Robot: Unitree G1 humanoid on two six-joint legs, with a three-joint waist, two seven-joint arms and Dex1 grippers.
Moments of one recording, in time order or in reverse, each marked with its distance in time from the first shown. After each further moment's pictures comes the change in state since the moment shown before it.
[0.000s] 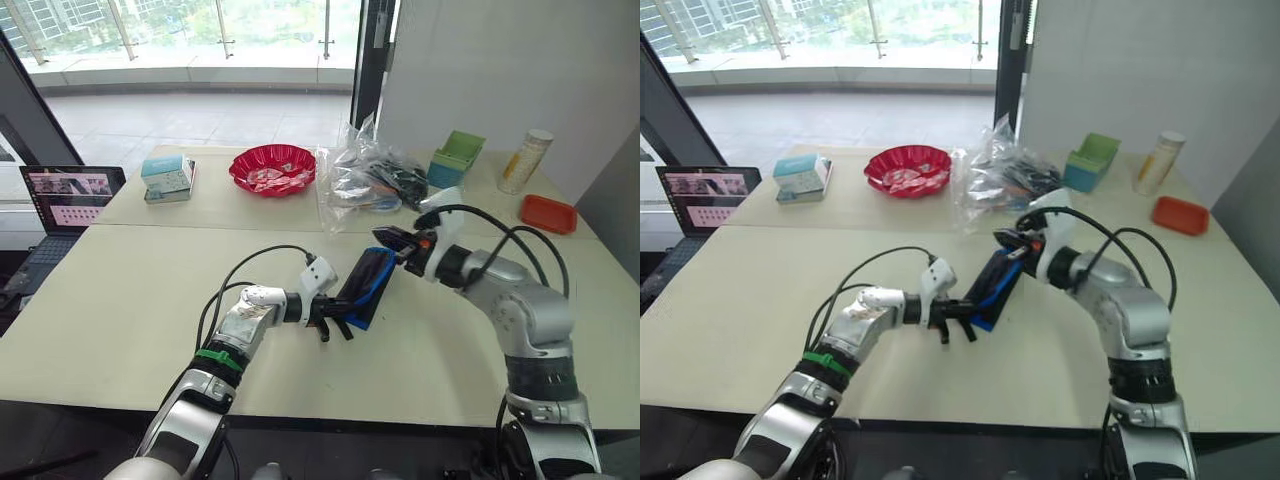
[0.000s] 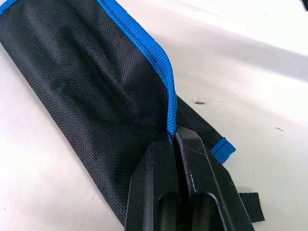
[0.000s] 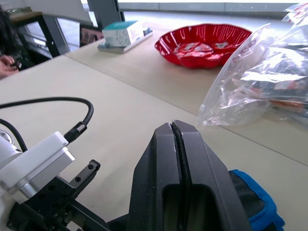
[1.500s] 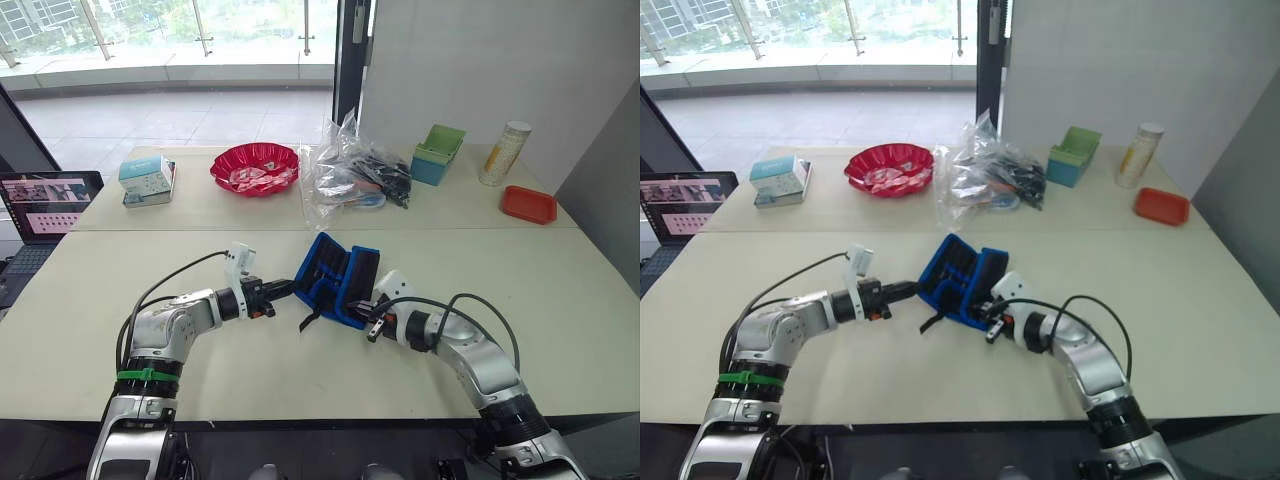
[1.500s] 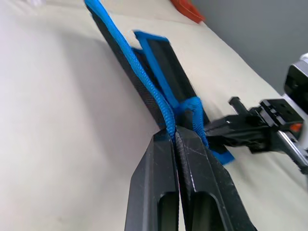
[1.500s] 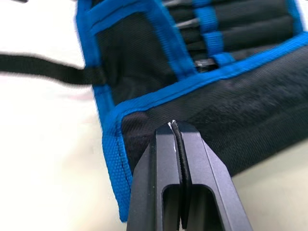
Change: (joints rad) left arm 0.129 0.213 0.344 -0.236 -0.402 0.387 0.111; right arm 0.244 0.021 0.214 0.126 -0.201 -0.337 0.125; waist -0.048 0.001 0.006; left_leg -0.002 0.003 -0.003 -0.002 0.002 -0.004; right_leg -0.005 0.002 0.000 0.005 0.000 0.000
